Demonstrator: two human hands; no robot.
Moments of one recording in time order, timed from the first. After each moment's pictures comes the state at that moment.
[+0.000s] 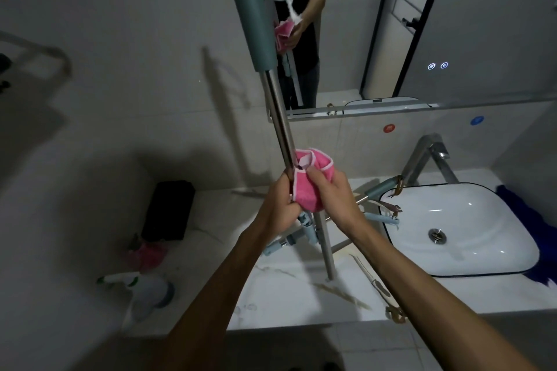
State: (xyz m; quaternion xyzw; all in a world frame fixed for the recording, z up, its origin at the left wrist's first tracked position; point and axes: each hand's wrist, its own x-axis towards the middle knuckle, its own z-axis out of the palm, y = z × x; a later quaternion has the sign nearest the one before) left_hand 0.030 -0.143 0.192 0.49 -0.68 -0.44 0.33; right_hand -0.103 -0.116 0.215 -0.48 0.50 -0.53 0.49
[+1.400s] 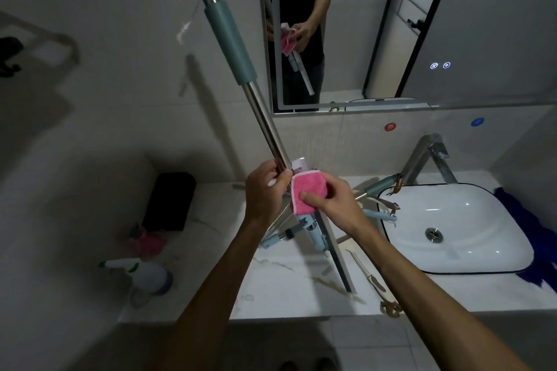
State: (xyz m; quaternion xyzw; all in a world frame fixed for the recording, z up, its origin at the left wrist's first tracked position) left_hand 0.047 -0.142 0.181 0.51 -0.61 -0.34 0.49; right_hand -0.120 -0.102 0.181 -0.56 0.52 -0.44 0.47
